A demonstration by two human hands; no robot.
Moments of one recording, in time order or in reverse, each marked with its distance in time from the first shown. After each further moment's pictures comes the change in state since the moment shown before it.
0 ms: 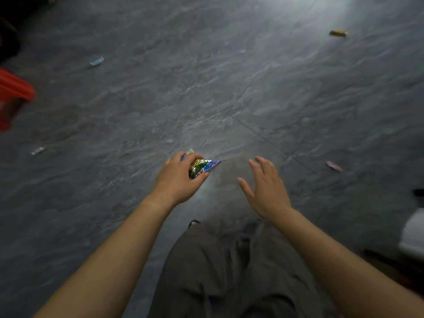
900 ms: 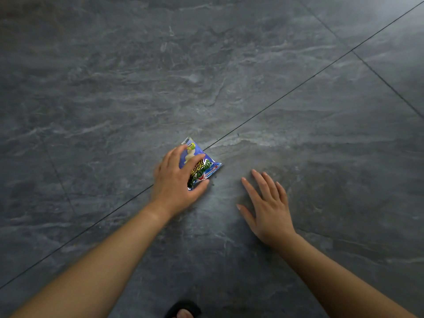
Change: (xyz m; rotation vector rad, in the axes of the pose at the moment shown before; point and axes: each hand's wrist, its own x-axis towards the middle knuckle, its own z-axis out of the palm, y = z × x) left_hand 0.237 -0.450 0.425 0.141 0.369 -0.098; right_hand 0.268 0.222 0.583 -0.399 -0.103 -0.448
